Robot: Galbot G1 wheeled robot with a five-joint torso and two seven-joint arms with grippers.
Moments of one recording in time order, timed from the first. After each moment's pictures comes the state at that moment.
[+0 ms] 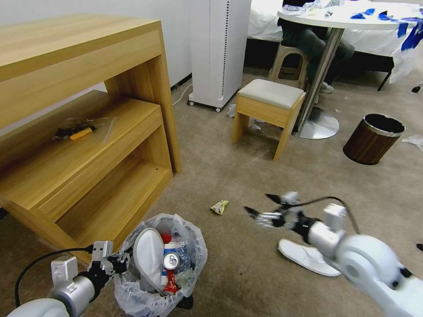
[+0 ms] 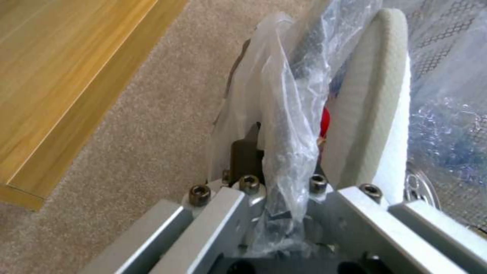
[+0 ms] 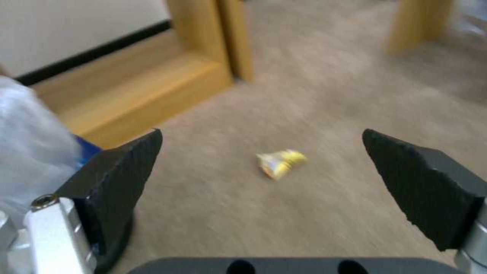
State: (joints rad) left arm 1.76 -1.24 -0.85 -2.28 -0.60 0.74 0.17; right arm -1.50 0.77 0.57 2.12 0.80 -0.35 -0.19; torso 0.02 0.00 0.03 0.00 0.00
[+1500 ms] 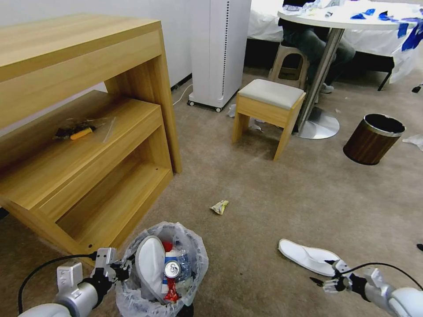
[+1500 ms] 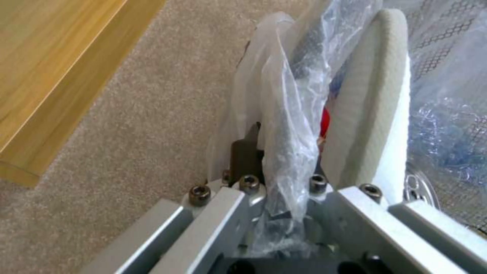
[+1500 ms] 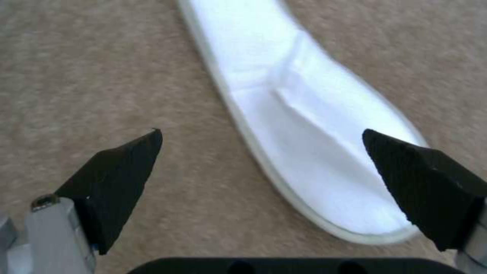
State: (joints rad) left arm 1.77 -1.25 -0.83 -2.25 -0.55 0.74 0.19; right arm -1.39 0.74 0.46 1.21 0.33 0.06 -0.63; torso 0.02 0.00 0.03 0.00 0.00
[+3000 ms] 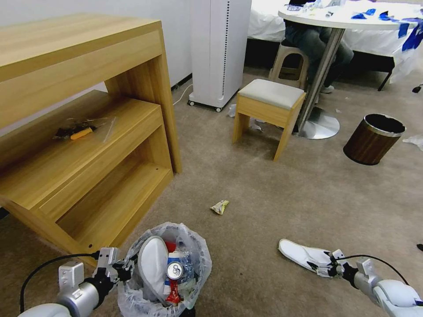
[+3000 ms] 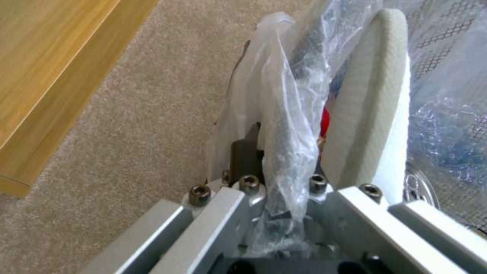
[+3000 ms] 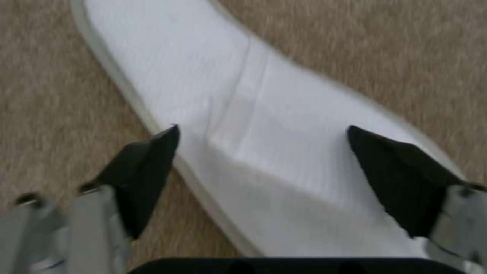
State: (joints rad) left arm 1.78 -1.25 -0.83 -2.26 -0.53 0.73 0.23; right arm -1.18 0.87 0.40 0.99 0.35 0.05 -0.59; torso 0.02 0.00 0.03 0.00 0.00
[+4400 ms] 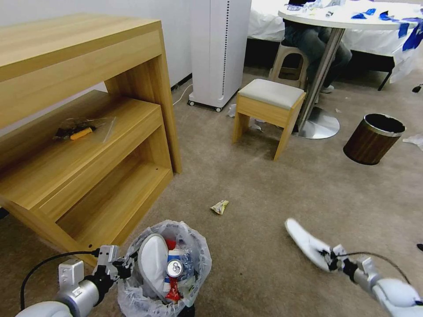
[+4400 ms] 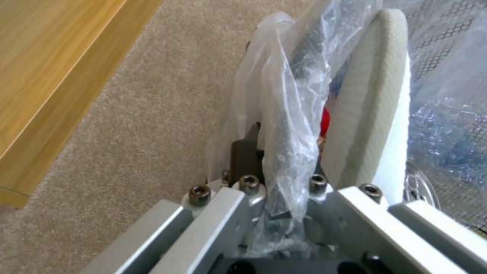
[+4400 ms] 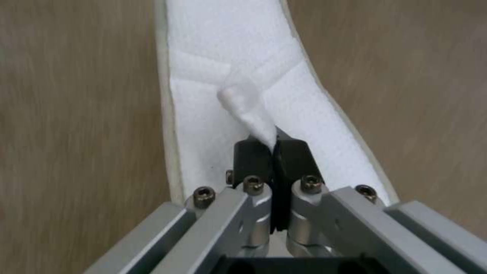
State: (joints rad) left arm 1.77 -1.24 -0.82 -2.26 -0.54 0.72 0.22; right arm -1.22 0.86 0.51 1.17 0.26 0.13 -0.52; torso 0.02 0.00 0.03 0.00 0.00
